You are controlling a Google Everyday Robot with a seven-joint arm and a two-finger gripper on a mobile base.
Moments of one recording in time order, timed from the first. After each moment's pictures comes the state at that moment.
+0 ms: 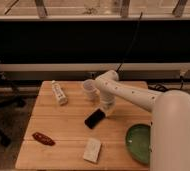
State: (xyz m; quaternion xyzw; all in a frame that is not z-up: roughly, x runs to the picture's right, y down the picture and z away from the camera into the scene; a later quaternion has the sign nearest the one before) arm 0.084 0.165 0.883 -0.42 -0.04 -0.15 0.90
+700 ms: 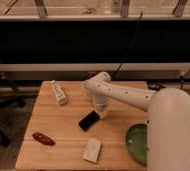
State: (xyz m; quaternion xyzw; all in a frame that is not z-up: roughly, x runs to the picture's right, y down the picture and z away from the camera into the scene) arm 0.055 0.171 0.875 -0.41 -0.04 -0.18 0.89
